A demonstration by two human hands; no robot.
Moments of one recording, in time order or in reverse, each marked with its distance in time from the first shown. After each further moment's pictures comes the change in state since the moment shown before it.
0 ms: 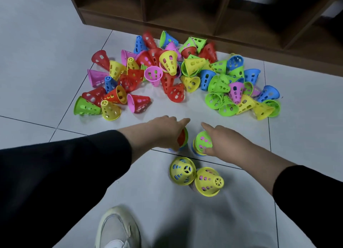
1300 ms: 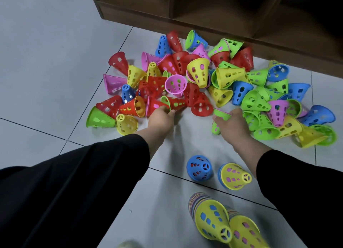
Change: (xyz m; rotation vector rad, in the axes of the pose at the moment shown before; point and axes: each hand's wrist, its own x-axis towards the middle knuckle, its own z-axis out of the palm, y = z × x) left_hand 0.084 -0.119 0.026 -1.173 0.470 -0.705; right_hand 0.175 -0.018 -0.001 0.829 0.333 0.483
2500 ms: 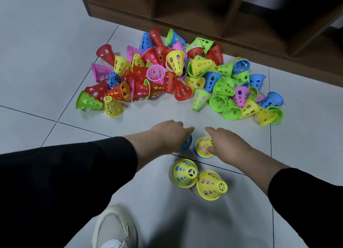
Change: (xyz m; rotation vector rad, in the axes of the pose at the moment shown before) left_hand -0.144 0.016 0.022 1.205 -0.422 0.832; right_hand -0.126 0.057 -0.080 -0.876 -0.318 -0.466
